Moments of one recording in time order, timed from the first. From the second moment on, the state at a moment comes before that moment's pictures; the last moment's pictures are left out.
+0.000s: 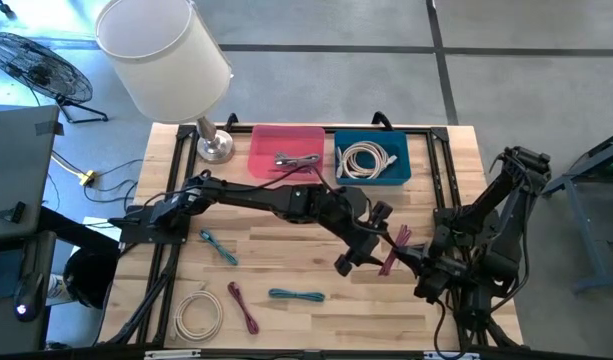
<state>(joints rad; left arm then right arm) -0.15 2.17 2.24 -0.38 0.30 0.53 1.08 1.29 1.06 -0.86 1.36 0.02</state>
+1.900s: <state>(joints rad) 0.11 1.91 2.24 -1.33 -0.47 0.41 0.98 1.26 1.06 -0.90 1.40 0.10</state>
